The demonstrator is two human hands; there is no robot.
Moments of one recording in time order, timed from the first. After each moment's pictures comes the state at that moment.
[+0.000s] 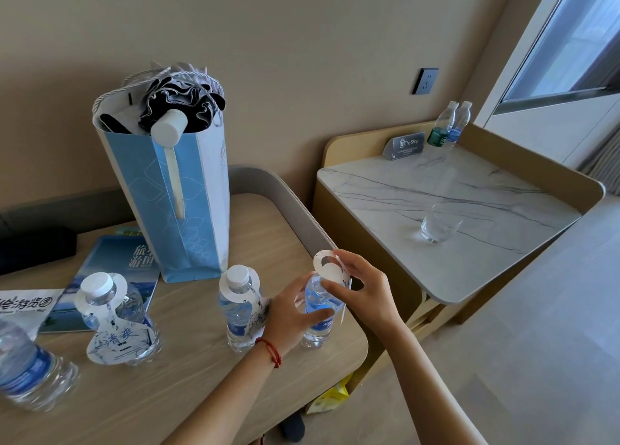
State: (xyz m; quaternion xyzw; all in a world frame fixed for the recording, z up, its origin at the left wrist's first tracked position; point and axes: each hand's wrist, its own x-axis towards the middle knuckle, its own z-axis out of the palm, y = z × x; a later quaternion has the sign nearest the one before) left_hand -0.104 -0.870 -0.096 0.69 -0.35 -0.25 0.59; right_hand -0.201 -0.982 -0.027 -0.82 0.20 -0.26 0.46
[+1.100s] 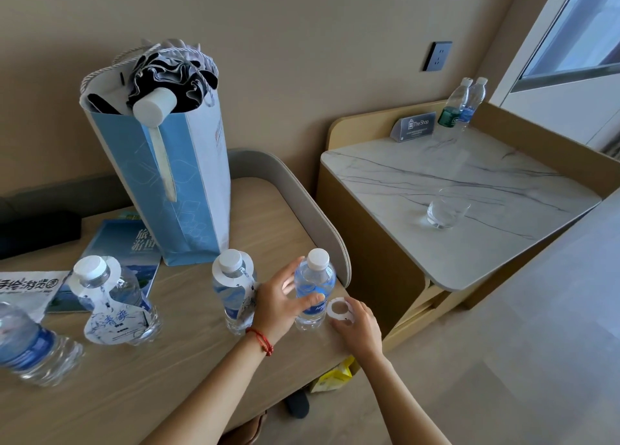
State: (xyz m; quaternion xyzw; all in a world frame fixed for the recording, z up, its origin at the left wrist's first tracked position) left_hand -0.108 -0.863 -0.096 0.69 -0.28 -0.22 0.64; right_hand -0.223 -0.996 -0.180 -0.82 0.42 -0.10 0.37
